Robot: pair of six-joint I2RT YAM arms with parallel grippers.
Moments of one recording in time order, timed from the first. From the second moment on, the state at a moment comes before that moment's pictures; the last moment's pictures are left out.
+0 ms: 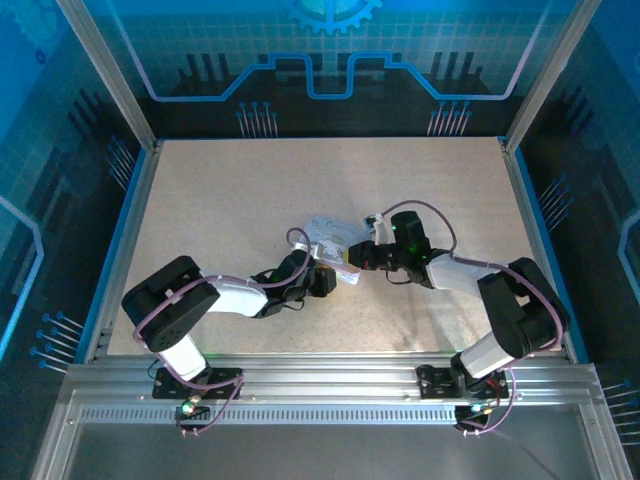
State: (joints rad) left arm -0.78 1.67 0.58 0.42 0.01 -0.75; right arm 0.44 1.54 0.65 0.24 -0.66 0.61
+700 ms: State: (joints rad) left arm -0.78 1.55 0.58 0.32 0.09 -0.98; right arm 0.61 1.10 0.56 0.01 -0.42 0.44
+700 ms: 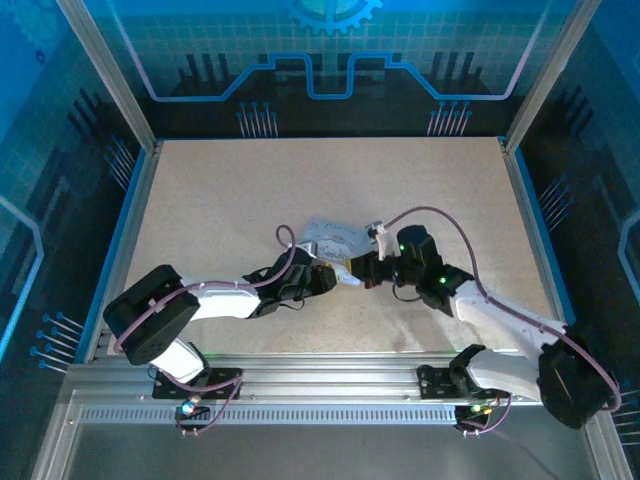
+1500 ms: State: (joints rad) left arm -0.77 1.47 0.58 0.26 0.19 -1.17; right arm 0.79 1.05 0.33 0.10 -0.11 0.25
